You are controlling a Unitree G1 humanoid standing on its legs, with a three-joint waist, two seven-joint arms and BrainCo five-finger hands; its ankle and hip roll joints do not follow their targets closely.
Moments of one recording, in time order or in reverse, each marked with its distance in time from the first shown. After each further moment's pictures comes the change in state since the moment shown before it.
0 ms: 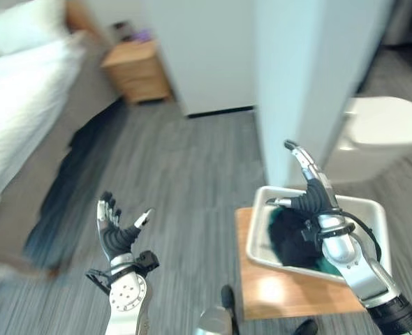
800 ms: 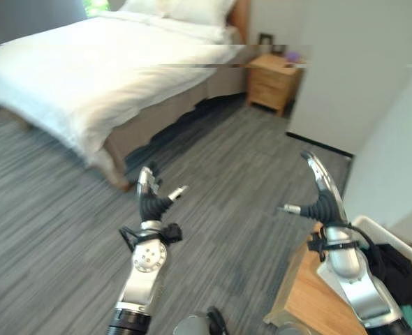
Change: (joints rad) left arm -0.268 0.067 -0.261 0.104 -0.108 0.061 -0.088; right arm 0.130 0.087 -0.090 -0.018 -0.007 0.050 -0.017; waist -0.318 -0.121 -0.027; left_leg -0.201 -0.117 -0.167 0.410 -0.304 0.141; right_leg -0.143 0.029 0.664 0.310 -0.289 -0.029
